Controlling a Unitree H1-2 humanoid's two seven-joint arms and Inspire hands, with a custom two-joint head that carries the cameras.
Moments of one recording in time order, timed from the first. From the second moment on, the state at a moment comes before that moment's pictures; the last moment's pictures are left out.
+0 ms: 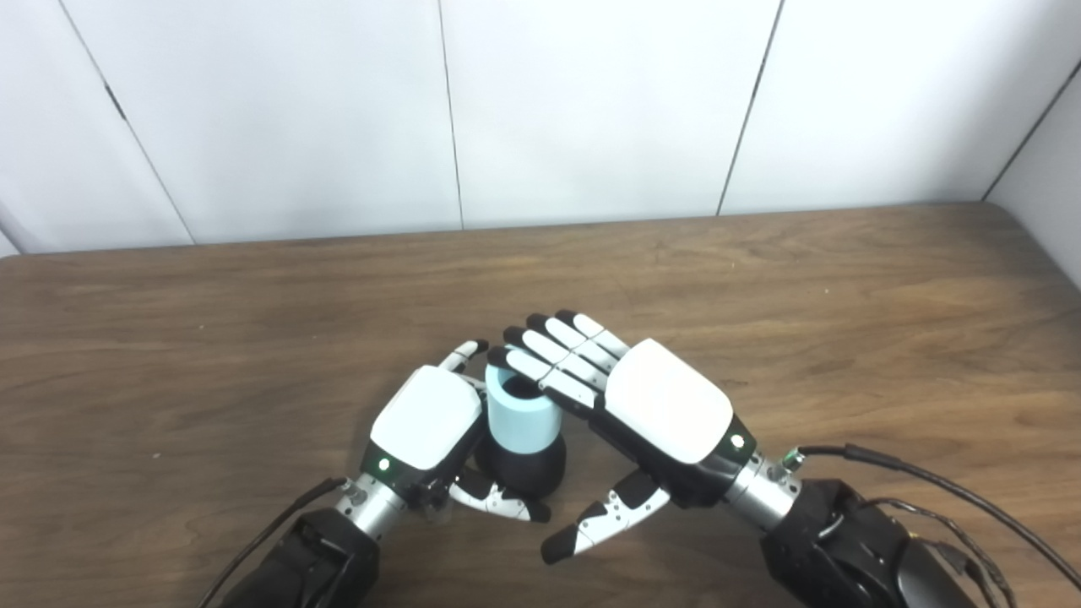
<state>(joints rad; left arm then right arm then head) -0.28 0.39 -0.67 0.06 1.00 -0.12 0.19 -0.09 -0.38 0.43 -0.51 -0.92 -0.13 0.18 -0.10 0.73</state>
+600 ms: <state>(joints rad) -0.28 0.39 -0.67 0.06 1.00 -0.12 0.19 -0.07 -0.32 0.38 -0.56 -0.90 -0.07 0.29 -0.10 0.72</state>
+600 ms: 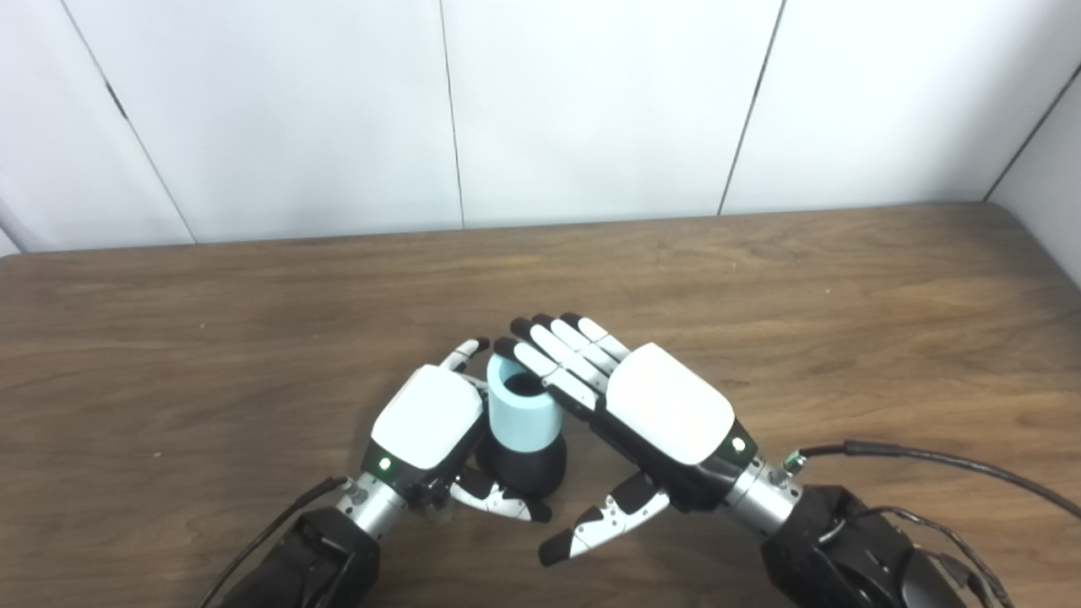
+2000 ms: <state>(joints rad) -0.29 0.38 -0.67 0.10 0.99 -0.14 0.23 0.04 0.08 -0.02 -0.27 -0.20 -0.16 -0.10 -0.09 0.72</state>
